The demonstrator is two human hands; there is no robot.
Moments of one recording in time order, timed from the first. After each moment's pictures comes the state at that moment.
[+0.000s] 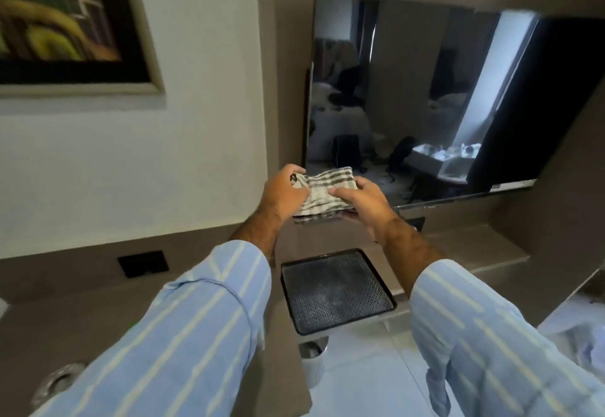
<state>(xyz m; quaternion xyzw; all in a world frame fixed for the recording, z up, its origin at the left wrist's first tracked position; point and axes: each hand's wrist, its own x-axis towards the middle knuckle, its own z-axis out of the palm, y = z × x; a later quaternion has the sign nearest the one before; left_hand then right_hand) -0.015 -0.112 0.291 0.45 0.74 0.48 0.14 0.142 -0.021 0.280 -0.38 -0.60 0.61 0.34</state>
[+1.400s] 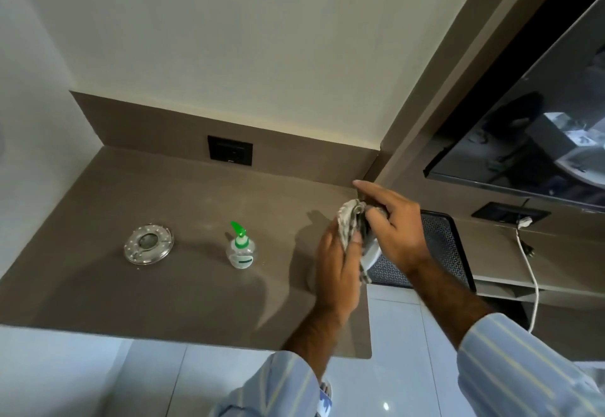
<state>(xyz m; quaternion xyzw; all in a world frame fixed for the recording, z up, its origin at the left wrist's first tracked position) -0.023 -0.241 0.062 0.18 0.67 0.69 0.21 0.002 -0.124 0.137 -0.21 -0.89 0.32 0.25</state>
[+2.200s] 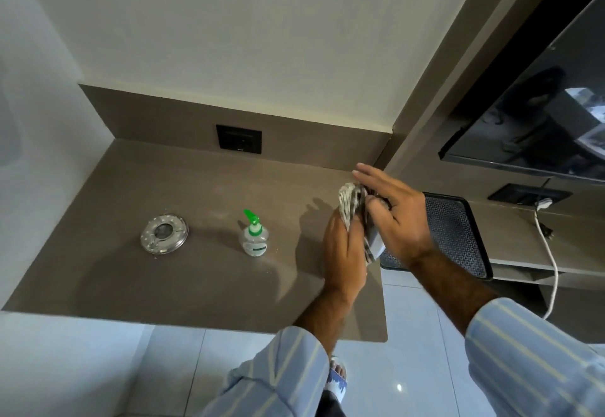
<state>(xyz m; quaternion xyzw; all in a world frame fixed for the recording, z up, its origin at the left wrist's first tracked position) -0.036 -0.240 0.042 0.15 0.66 0.70 0.21 -0.001 -0.145 0.129 -0.17 -0.90 0.30 0.28</state>
